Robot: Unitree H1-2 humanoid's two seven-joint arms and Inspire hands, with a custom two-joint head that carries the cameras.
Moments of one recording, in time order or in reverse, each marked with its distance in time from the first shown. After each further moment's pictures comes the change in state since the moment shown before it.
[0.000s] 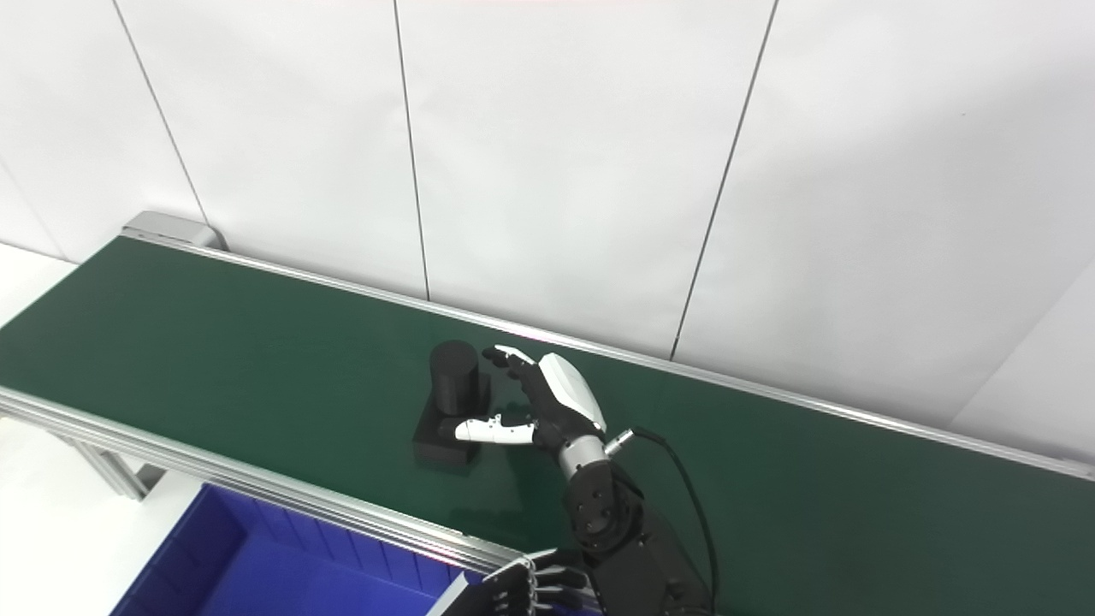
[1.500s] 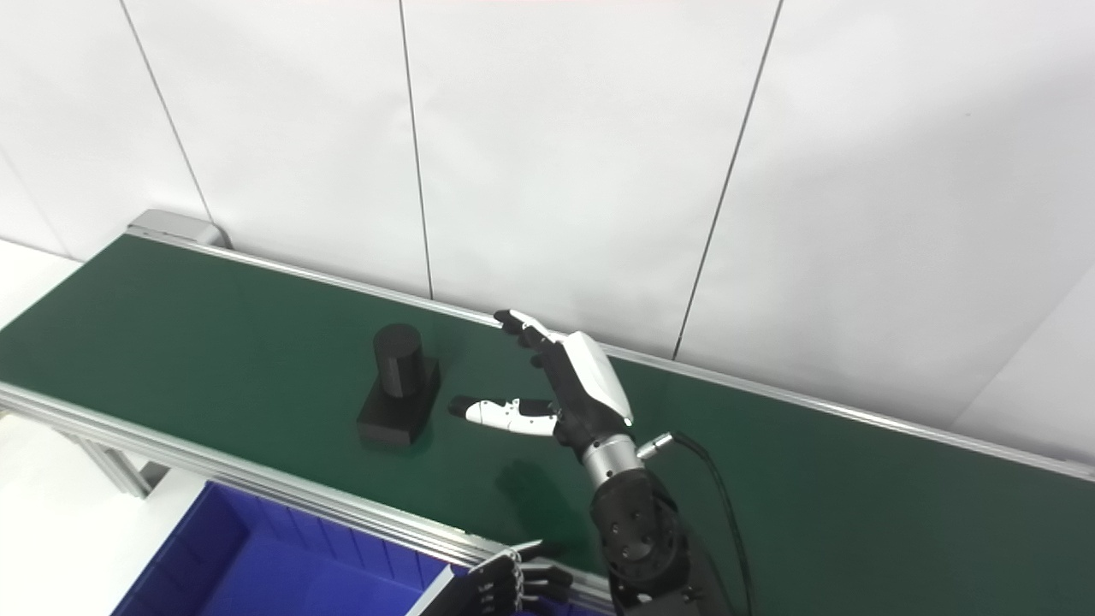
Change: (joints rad) left arm -0.007 0.013 0.036 0.005 -0.029 0.000 -0.026; right arm 0.183 -0.070 -0.011 -0.549 -0.005 0.159 0.154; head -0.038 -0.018
